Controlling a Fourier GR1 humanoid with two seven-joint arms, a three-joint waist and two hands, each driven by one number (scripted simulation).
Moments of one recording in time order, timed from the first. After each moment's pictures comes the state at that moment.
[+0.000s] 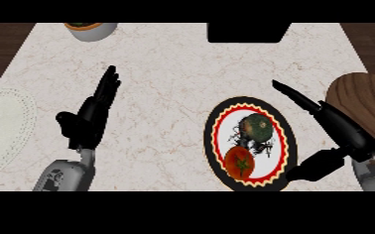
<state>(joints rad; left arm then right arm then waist) -0.17 0.20 -0.18 -1.51 0.10 0.20 0.06 -0.14 -0.56 0.21 -1.71 0.06 0.29 0.03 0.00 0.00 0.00</state>
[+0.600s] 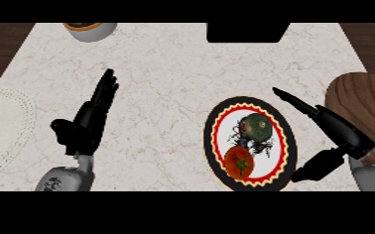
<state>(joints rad) -0.12 0.16 -0.15 -1.57 0.05 0.17 0.07 -0.13 -0.49 0.13 -1.56 0.14 0.44 -0.12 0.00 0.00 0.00</state>
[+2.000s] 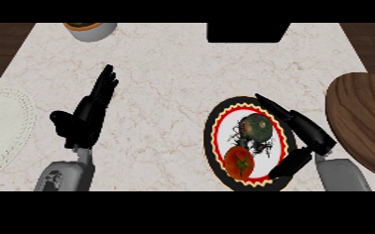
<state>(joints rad) -0.15 0.10 -0.05 -1.53 -0.01 0.06 0.08 -0.16 -0.26 0.04 -1.30 0.29 0.51 -0.27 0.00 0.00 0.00</state>
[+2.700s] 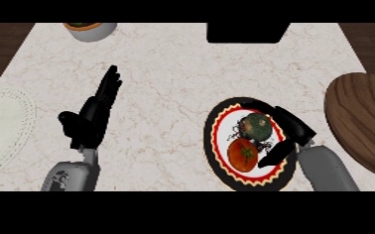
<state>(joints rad) -0.15 0.06 -0.05 -1.53 -0.05 0.08 0.08 -0.28 -0.23 0.08 -1.06 0.52 0.36 -0.40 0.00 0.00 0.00</state>
